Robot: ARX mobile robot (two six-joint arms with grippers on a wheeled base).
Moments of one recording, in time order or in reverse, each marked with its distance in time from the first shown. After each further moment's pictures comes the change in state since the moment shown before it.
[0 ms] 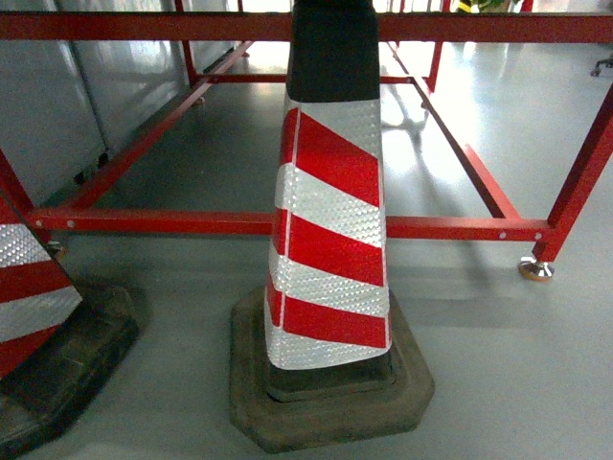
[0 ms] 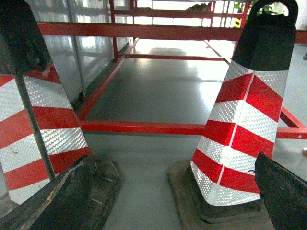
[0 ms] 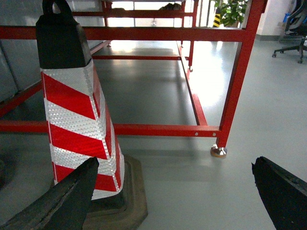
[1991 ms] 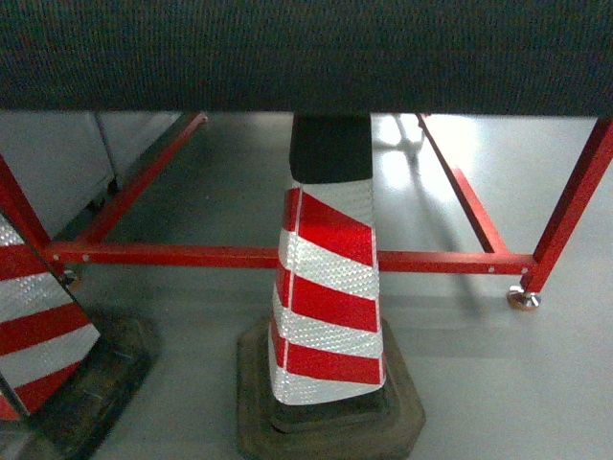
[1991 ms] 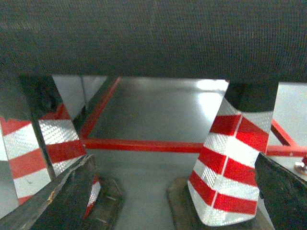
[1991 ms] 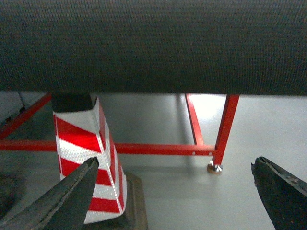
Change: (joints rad) left arm 0.000 0.000 0.000 -0.001 0.000 0.001; right arm 0.000 0.000 0.000 0.001 0.002 0.002
